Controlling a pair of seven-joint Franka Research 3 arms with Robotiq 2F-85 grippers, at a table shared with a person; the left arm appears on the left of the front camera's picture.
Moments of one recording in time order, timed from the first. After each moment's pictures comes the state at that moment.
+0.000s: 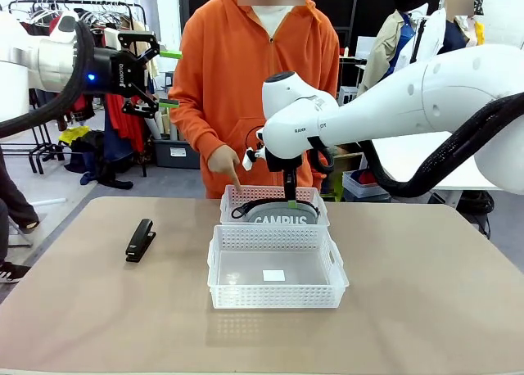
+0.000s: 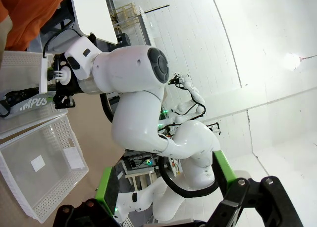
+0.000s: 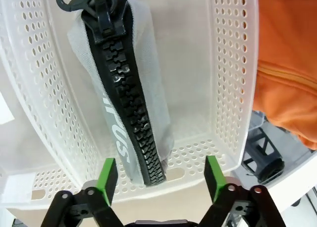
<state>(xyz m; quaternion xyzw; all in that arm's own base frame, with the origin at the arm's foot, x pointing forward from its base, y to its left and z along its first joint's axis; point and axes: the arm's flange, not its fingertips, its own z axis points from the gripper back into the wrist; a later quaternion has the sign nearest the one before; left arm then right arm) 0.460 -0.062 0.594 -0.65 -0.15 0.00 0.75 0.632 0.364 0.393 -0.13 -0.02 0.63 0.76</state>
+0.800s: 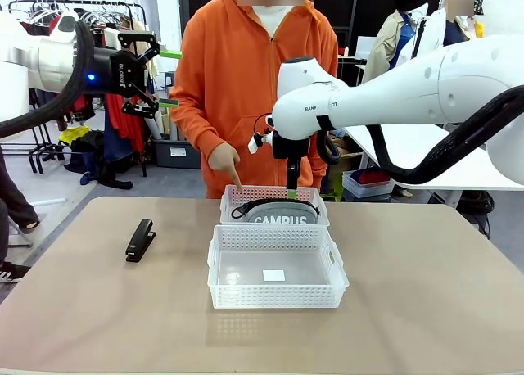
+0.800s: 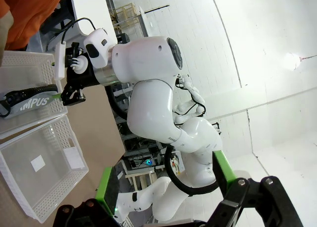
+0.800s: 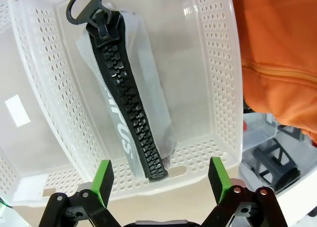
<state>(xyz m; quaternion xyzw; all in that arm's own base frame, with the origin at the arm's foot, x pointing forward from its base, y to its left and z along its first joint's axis) 0.460 -0.062 0.594 -0.65 -0.15 0.00 0.75 0.640 0.346 0.415 -0.08 -0.04 0.61 0.79</state>
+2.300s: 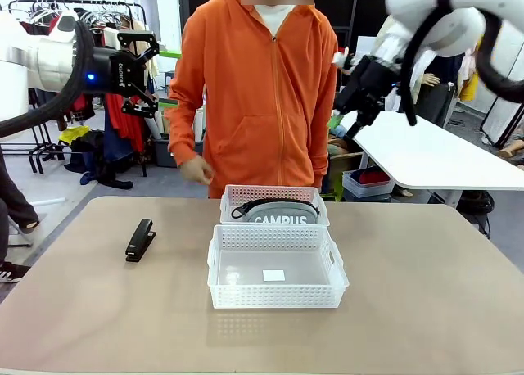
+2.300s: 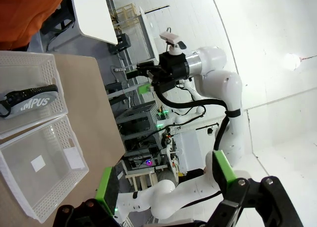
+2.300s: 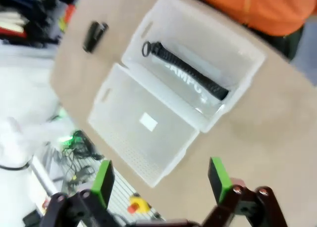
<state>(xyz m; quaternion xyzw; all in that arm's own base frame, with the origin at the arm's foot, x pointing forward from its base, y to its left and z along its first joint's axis) 0.460 -0.061 0.594 -0.65 -0.15 0.00 0.75 0.590 0.154 0.587 0.27 -0.06 0.26 0.92</state>
